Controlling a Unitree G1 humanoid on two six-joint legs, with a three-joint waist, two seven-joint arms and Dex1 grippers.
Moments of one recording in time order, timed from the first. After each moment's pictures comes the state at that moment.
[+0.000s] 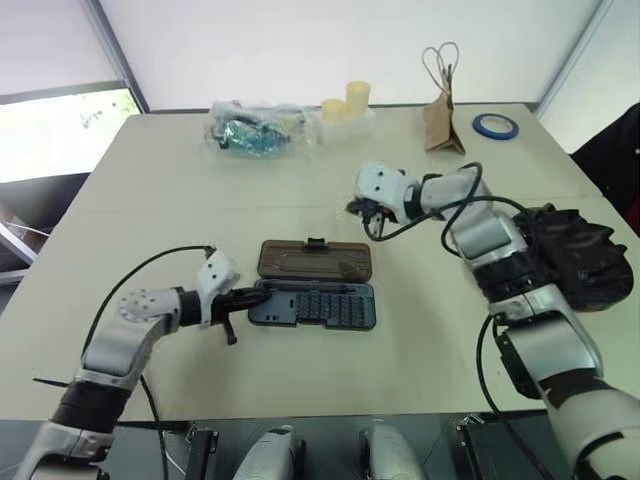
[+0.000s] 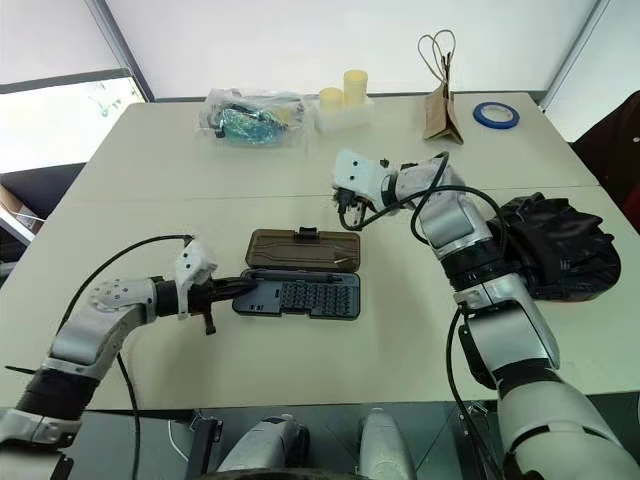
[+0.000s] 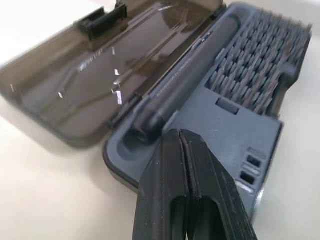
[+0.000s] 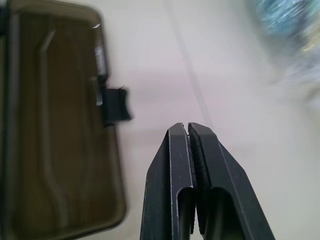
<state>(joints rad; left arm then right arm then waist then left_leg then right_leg) -0.24 0.66 -0.10 -0.01 -0.31 0.30 -0.98 -0.97 -0.48 0.31 0.45 -0.17 0.27 1.05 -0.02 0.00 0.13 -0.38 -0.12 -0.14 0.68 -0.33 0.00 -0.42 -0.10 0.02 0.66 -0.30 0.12</state>
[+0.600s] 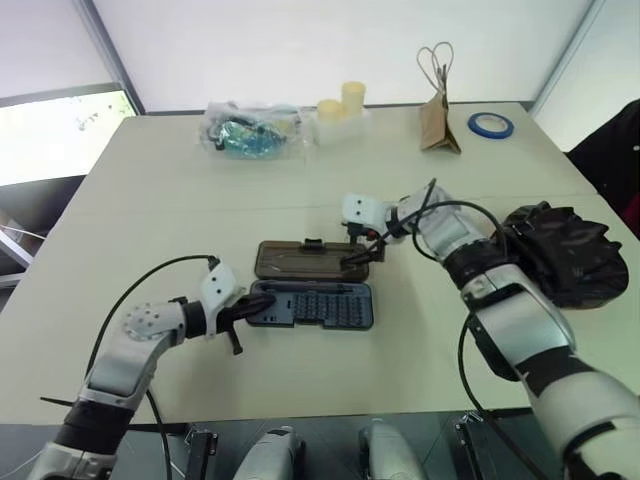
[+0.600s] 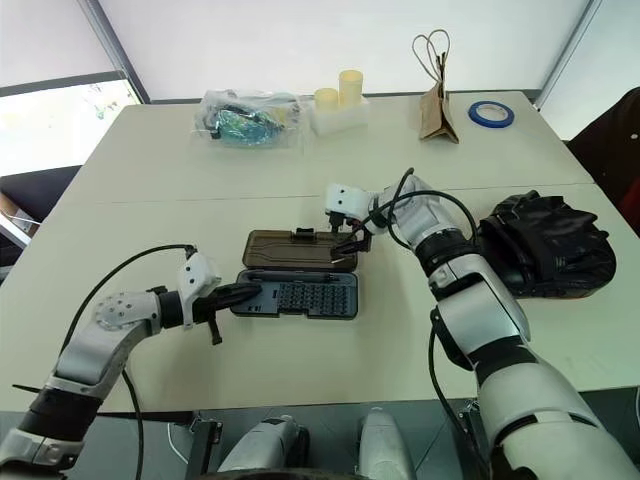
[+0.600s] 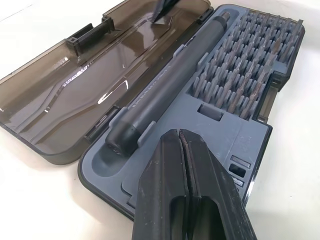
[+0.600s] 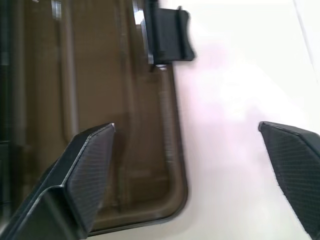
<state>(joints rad) -0.14 0.62 -0.09 -0.08 -0.28 0.23 -0.93 -1.14 -0.35 0.41 0.97 -0.26 0.09 1.08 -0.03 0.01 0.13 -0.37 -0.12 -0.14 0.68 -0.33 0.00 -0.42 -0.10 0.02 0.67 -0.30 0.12</state>
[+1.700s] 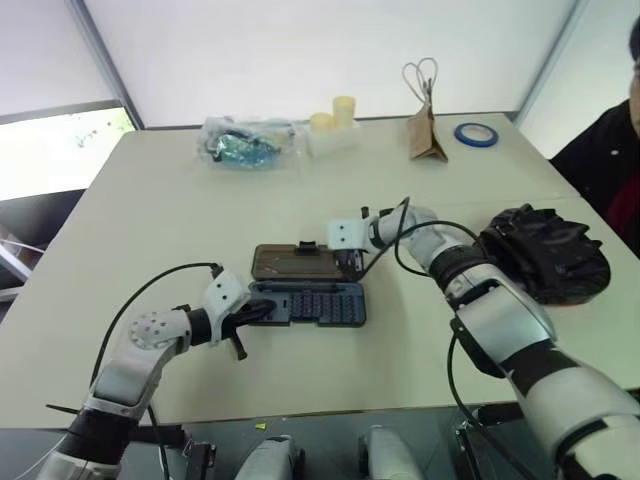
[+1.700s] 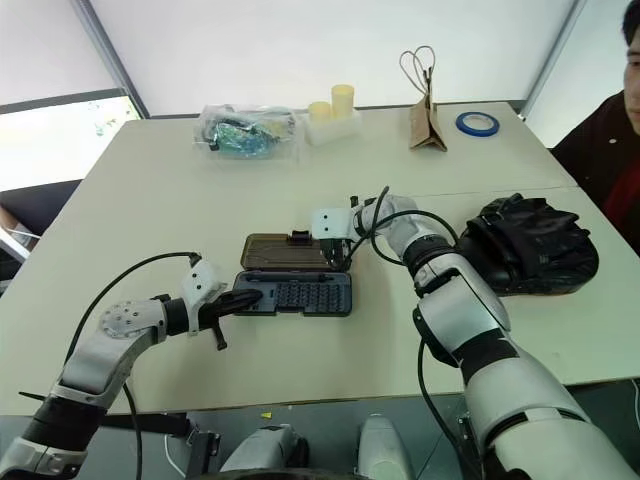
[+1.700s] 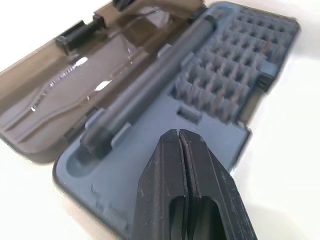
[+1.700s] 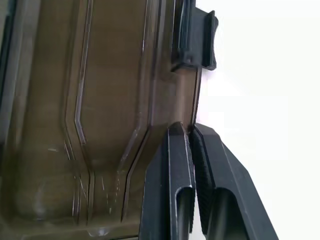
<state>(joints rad) -0.11 0.60 -0.10 -0.12 -0.25 0.28 -0.87 -1.14 -0.34 0.50 1.12 -0.46 -0.37 0.79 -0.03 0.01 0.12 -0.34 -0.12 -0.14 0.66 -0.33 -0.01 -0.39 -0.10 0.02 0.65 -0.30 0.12</state>
